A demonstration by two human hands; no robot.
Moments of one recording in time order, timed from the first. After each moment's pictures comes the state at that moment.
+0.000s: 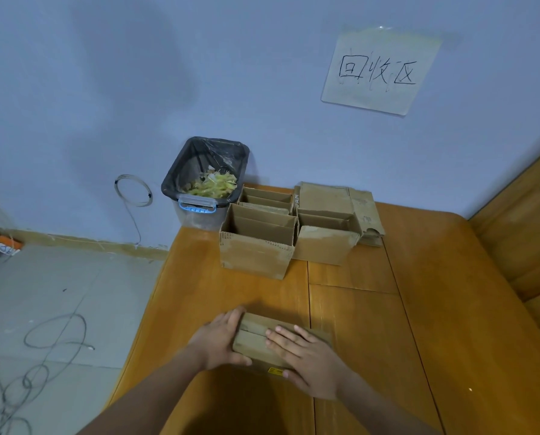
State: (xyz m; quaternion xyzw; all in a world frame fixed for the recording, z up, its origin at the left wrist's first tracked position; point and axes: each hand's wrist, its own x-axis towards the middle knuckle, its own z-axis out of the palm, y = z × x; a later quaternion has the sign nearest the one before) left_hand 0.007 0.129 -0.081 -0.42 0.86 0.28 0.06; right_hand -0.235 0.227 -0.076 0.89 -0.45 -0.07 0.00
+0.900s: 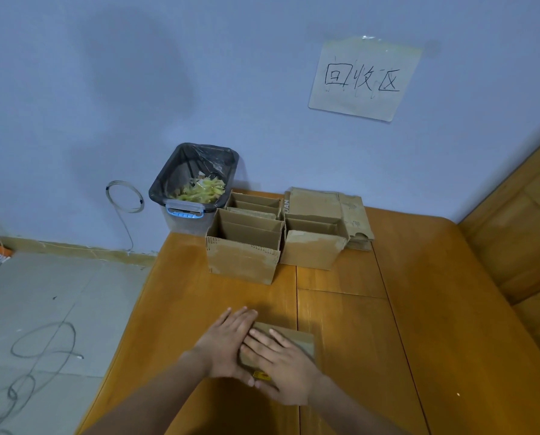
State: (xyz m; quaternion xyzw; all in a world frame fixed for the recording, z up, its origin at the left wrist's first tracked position) left_hand -0.032 0.137 -0.080 -0.34 0.92 0.18 0.08; right_hand -0.222 0.221 -0.085 0.89 -0.45 -0.07 -0.04
